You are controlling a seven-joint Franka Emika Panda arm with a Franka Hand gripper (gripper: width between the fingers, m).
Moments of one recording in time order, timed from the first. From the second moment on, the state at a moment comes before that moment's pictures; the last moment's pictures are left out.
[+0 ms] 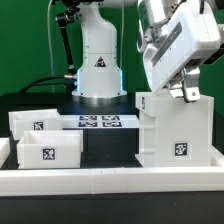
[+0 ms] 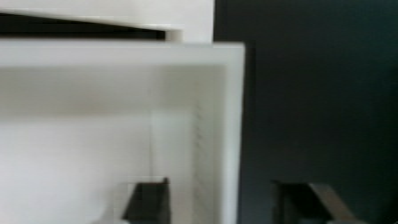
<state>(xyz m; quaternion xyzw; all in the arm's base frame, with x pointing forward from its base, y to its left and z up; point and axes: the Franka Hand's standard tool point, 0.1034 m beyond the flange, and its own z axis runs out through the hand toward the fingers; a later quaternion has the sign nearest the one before) 0.624 0.088 0.119 -0.73 0.64 -0.14 0.21</state>
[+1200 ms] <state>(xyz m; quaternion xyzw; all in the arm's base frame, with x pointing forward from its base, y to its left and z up) 0.604 0.095 0.163 -0.81 0.53 -0.15 0.20</state>
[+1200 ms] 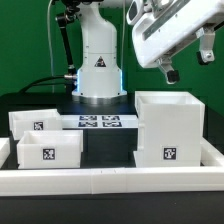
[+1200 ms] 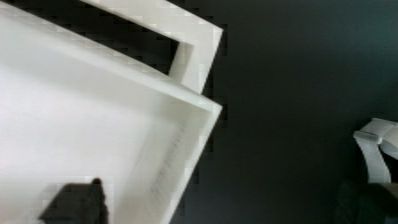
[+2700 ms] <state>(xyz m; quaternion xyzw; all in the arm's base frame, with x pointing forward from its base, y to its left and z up) 0.589 0.045 0.154 -0.99 -0.12 -0.11 0.04</state>
